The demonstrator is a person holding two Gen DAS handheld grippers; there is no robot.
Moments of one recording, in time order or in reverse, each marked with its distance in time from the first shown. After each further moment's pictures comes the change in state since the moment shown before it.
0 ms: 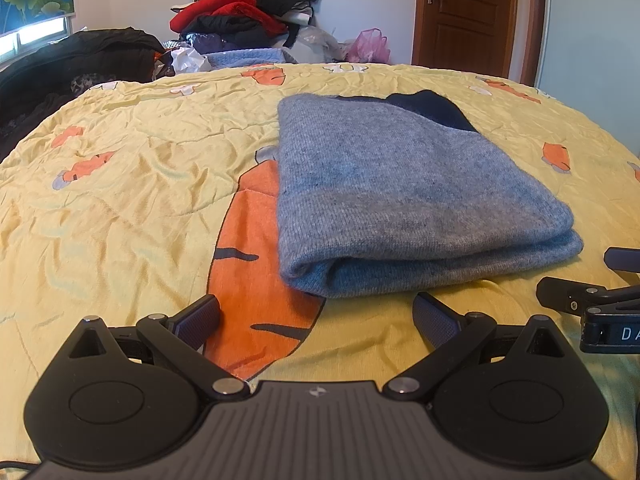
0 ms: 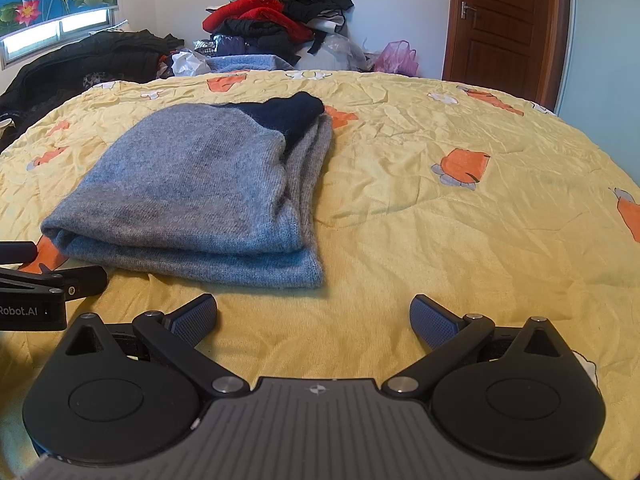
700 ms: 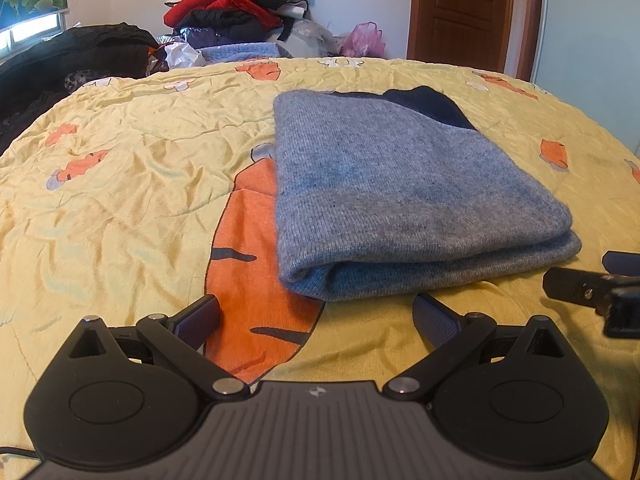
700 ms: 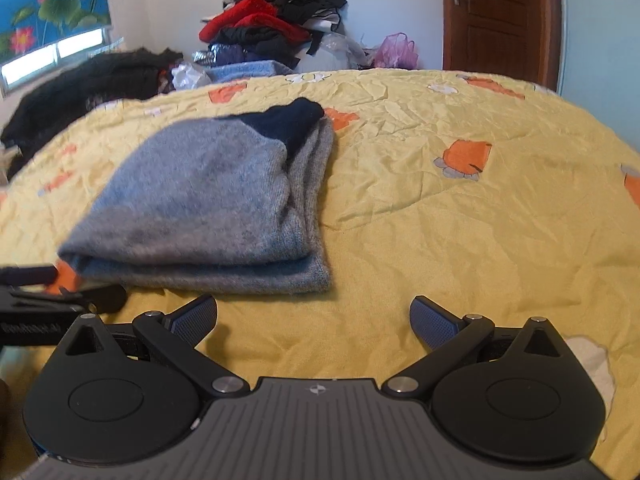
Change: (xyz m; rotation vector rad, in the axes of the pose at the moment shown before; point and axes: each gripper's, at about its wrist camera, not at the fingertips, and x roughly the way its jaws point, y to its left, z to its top) left arm 0.004 0.001 0.003 0.007 0.022 -0.016; right arm -0.007 -0.009 0.003 0.117 -0.004 0.073
